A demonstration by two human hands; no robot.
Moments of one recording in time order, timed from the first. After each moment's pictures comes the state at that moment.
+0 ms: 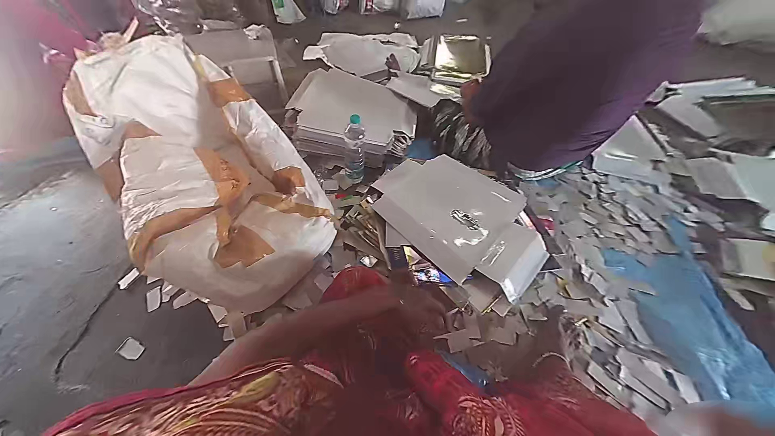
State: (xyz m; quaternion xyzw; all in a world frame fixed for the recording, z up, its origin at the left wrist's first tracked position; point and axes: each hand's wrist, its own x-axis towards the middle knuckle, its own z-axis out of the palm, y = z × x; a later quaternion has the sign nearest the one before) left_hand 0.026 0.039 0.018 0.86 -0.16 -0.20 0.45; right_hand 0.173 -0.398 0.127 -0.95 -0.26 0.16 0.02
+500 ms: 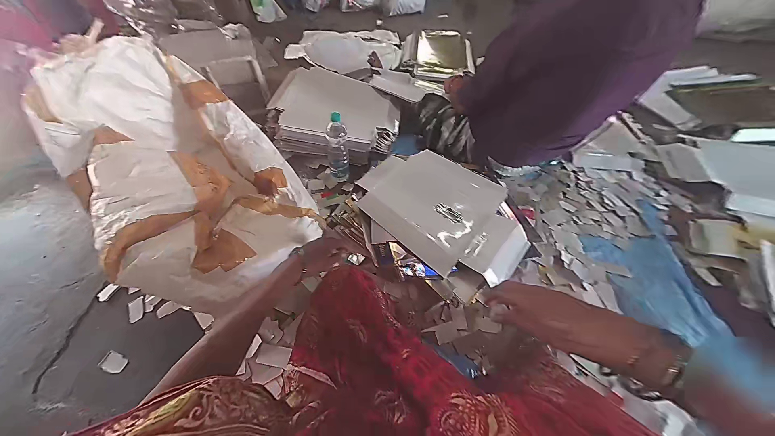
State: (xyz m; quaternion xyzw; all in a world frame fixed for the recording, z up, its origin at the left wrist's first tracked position) left_hand -0.045 0.184 0.064 0.91 0.12 -0.14 0.37; right_hand 0.168 -0.188 0.176 -0.77 -0.55 0.32 -0.01
